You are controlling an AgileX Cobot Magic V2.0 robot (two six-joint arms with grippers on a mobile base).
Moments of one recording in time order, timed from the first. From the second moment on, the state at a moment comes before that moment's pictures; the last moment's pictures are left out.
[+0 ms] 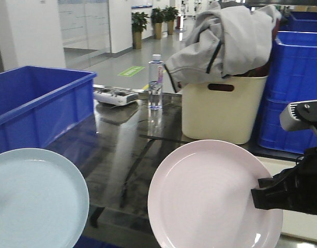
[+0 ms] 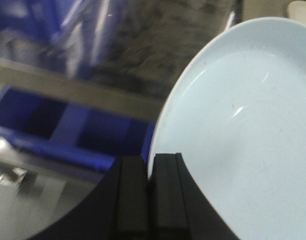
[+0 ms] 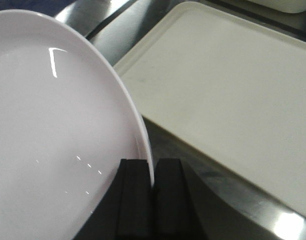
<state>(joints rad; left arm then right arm) 0.00 0.92 -0.96 -0.15 0.77 0.02 0.39 1.09 -1.15 -0.04 0.79 0.10</state>
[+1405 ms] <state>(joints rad) 0.00 0.95 -0.96 -0.16 0.77 0.02 0.39 1.09 -1.15 -0.04 0.79 0.10</state>
